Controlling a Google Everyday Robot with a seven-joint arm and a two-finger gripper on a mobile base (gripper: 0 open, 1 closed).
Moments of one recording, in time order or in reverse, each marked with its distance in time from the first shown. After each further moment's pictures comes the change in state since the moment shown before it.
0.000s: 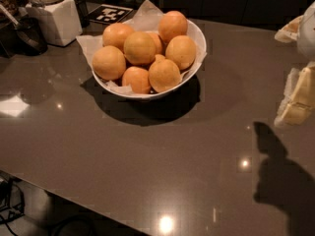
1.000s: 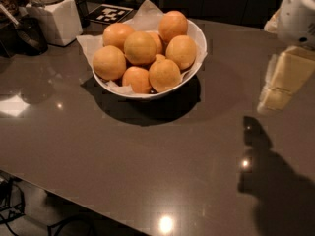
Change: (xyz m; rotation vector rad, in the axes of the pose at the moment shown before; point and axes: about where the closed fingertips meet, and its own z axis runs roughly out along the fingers) arm -0.024 -0.013 -0.001 0.001 0.062 0.023
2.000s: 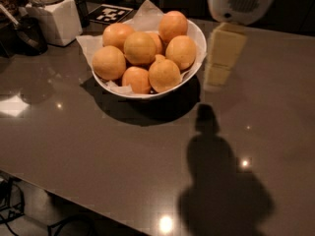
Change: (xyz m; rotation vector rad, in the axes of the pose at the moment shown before) arm -0.091 -0.018 0.000 0.041 0.038 -0.091
